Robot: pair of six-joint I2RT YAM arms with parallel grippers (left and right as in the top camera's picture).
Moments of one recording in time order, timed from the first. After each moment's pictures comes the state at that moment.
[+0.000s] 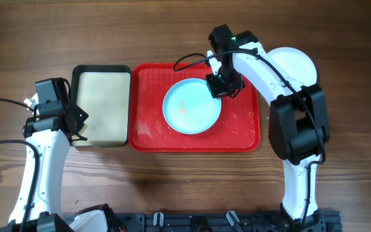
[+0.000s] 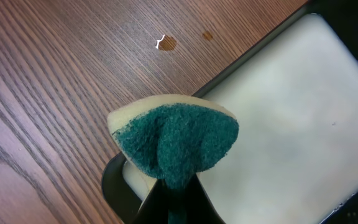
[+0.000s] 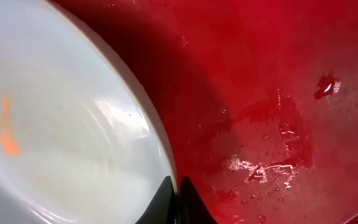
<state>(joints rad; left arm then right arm) 0.23 1.32 0.87 -0.69 -0.25 -0.60 0.39 2.21 1.77 -1.15 -0.15 0.06</state>
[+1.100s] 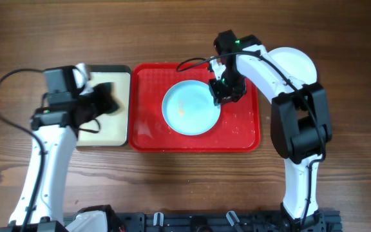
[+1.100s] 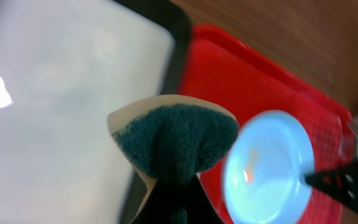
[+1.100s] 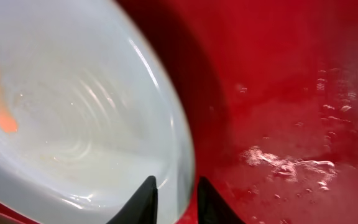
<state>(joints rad) 0.08 1.32 0.95 -0.63 0.29 -0.39 0.37 2.21 1.69 -1.14 -0.24 0.05</state>
